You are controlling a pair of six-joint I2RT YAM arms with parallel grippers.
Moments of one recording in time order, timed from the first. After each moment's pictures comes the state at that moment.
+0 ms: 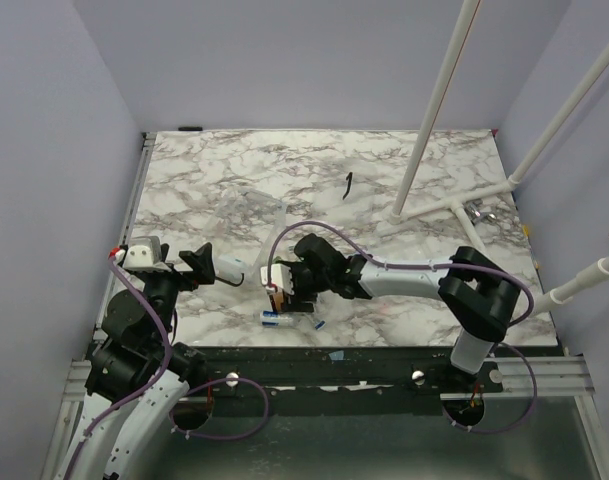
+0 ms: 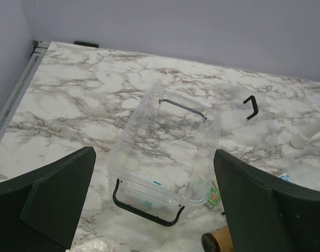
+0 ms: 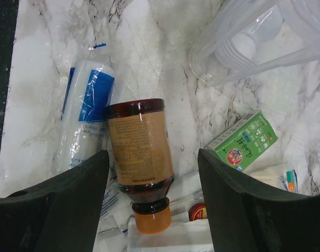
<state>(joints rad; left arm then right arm) -0.45 0.19 0.66 -0.47 -0.37 -0.23 1.03 1.75 1.00 0.00 -0.37 -0.64</state>
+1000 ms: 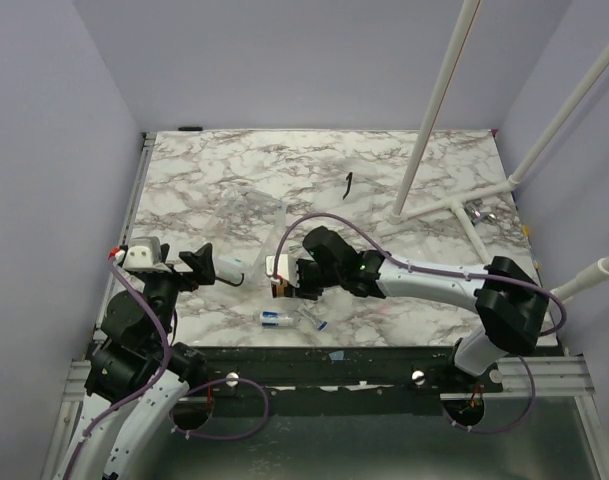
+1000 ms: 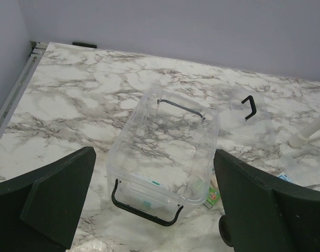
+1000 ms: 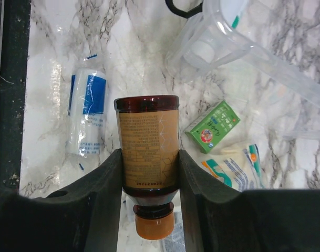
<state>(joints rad) -0.46 0.18 0.66 -0.47 -0.37 -0.23 1.03 1.63 1.01 -0.09 -0.32 -0.60</state>
